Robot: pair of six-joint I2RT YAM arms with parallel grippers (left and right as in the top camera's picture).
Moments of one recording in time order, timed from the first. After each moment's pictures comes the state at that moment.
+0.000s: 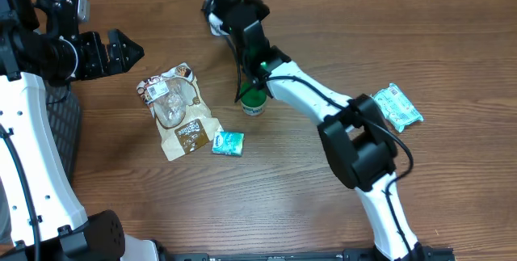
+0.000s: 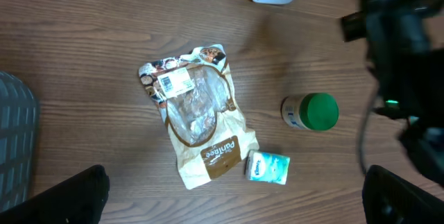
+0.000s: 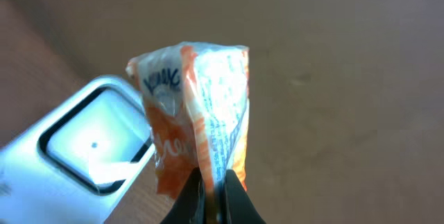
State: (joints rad) left arm 0.29 1.67 2.04 -1.49 0.37 0.06; right arm 0.62 2.35 1.82 0.35 0.48 -0.77
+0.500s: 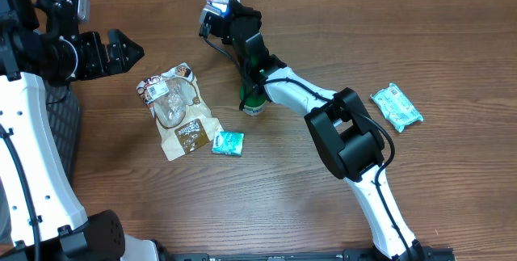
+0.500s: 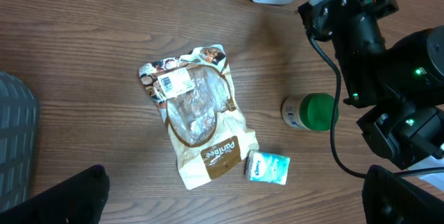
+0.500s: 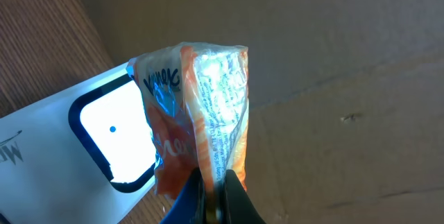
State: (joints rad) left arm 0.29 1.67 2.04 -1.49 0.37 0.06; right arm 0.61 2.46 1.82 0.50 0.37 -1.03
